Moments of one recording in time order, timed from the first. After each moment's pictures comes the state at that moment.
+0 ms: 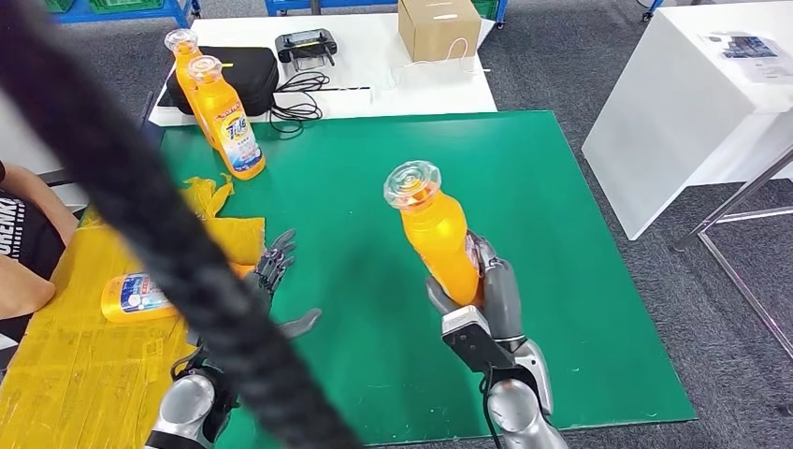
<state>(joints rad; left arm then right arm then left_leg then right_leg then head) -0.13 -0.11 -0.22 -1.40 -0.13 -0.19 -0.29 0.05 0.12 0.16 -1.63 0.58 -0.37 -0.35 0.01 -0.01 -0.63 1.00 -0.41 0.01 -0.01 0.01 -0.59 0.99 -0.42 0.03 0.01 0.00</state>
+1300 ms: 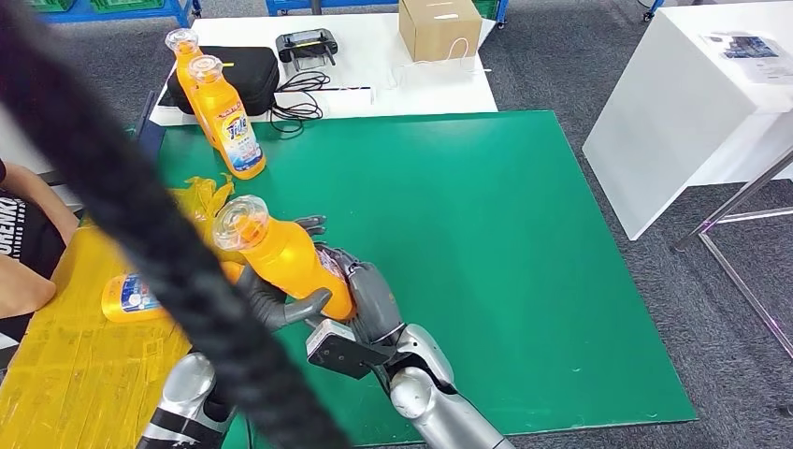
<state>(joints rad) -0.22 -0.11 -0.34 -1.44 0.16 -0.28 -0.30 -0.23 0.23 0.55 -1.20 0.57 -0.28 -0.34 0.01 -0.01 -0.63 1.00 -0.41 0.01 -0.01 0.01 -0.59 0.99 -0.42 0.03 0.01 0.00</state>
